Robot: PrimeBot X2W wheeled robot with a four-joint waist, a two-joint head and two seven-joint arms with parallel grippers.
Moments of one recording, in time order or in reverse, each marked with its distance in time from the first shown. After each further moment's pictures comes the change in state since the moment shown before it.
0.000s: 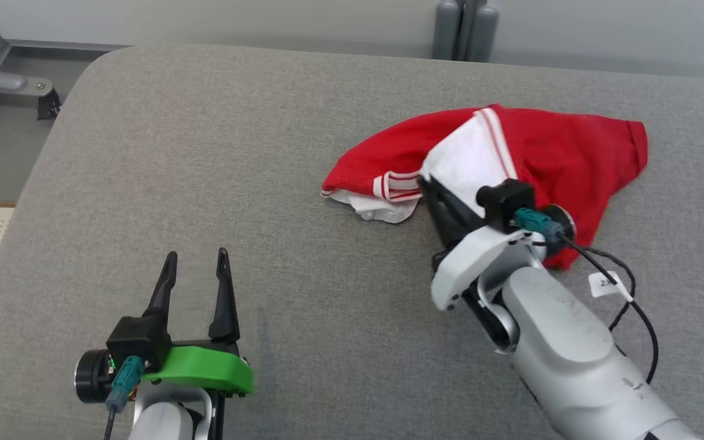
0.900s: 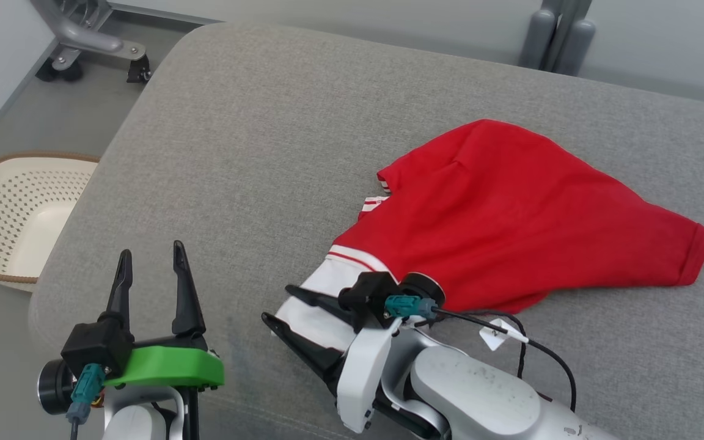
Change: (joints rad) left arm 0.030 0.000 0.092 -0.081 -0.012 0.022 0.000; right arm 0.020 -0.002 0.581 -0.239 0.298 0.000 0.125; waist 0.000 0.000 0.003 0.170
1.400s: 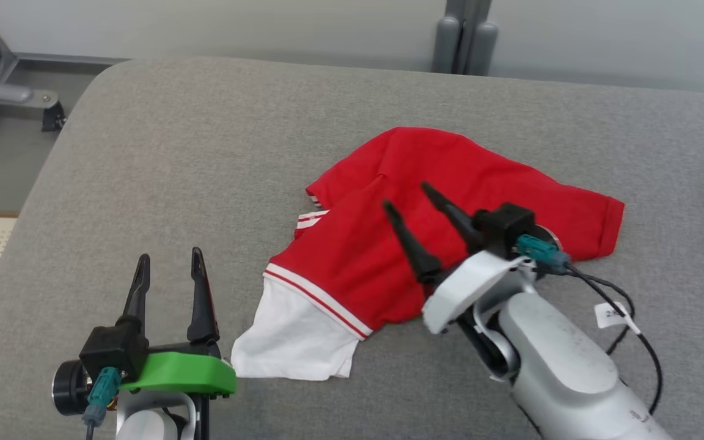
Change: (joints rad) left arm 0.010 -0.001 -0.035 0.005 0.012 -0.004 0.000; right arm 0.074 -0.001 -0.475 0.043 -0.180 0.000 -0.126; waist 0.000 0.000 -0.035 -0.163
